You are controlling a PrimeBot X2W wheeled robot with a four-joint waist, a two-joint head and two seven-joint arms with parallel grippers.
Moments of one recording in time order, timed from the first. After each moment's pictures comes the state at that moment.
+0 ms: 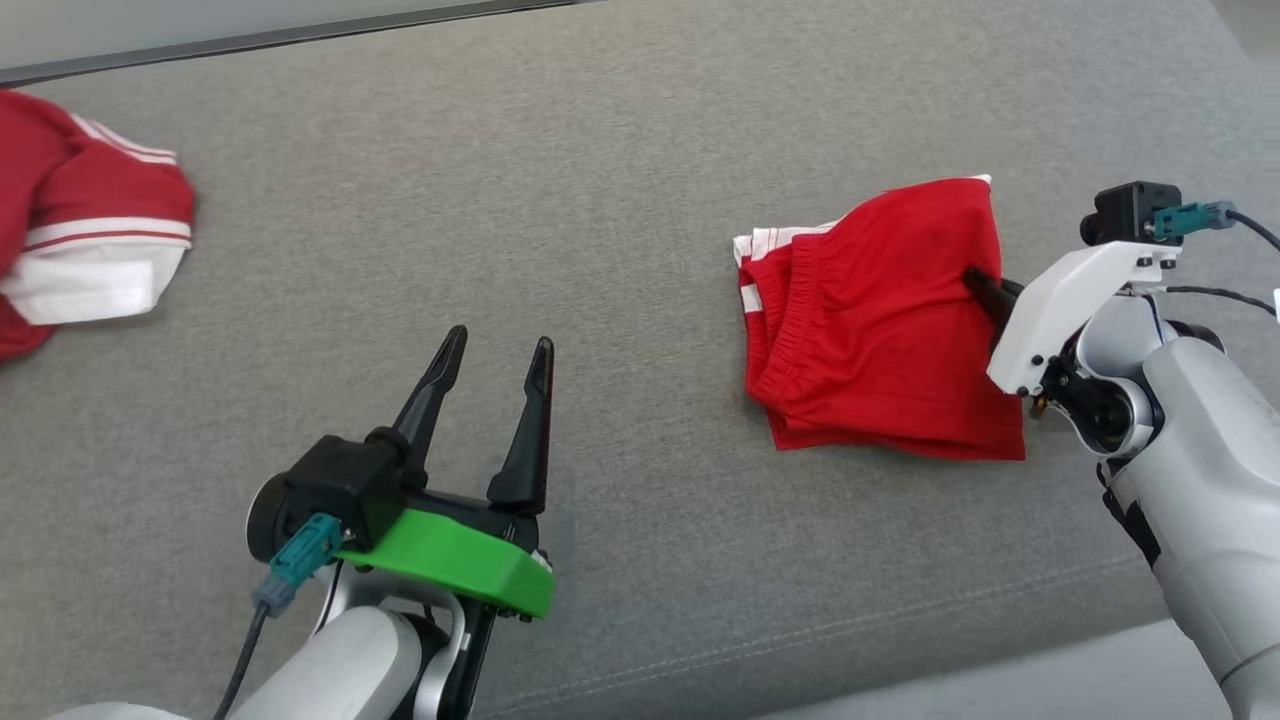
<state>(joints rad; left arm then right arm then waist) -0.34 0.39 -0.73 -0.10 -0.71 0.34 -0.20 -0.70 -0.32 0.31 0.68 0.75 0.13 0.31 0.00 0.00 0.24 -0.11</state>
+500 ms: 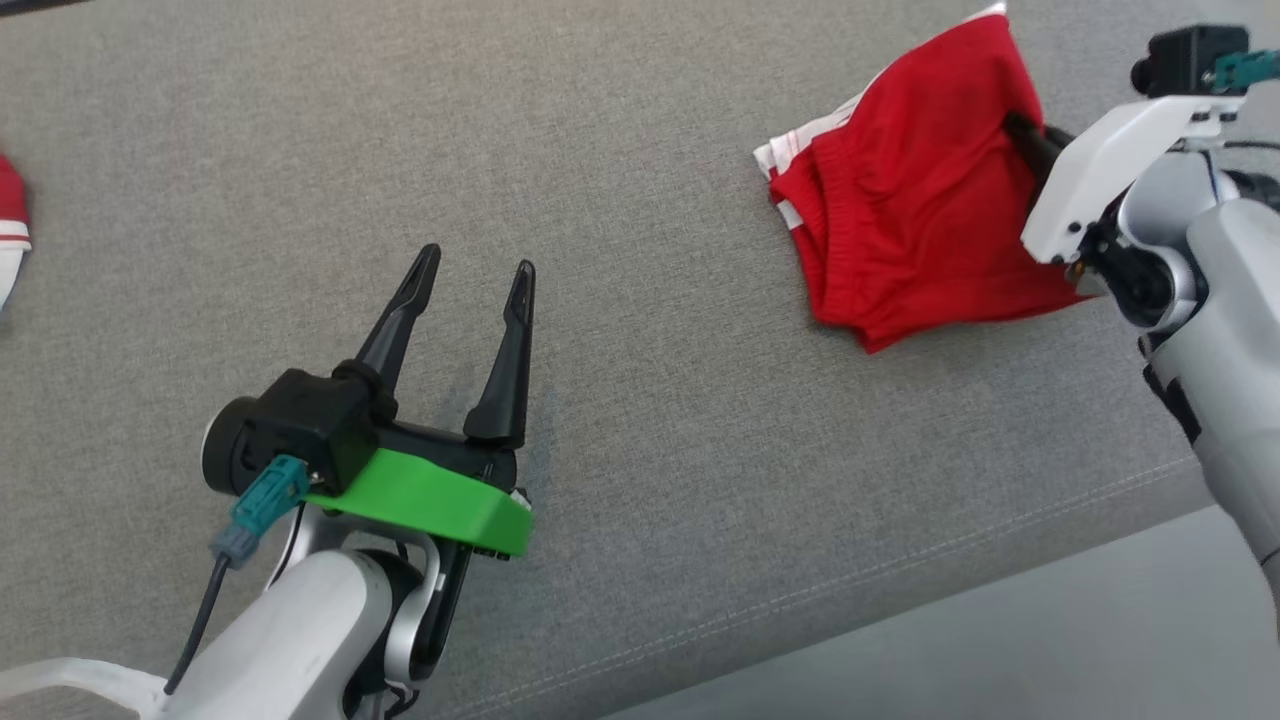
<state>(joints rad) -0.44 0.43 -0.71 -0.14 -0.67 0.35 -0.15 -0.93 -0.37 0.40 0.75 0.76 0.13 0.24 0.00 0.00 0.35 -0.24</state>
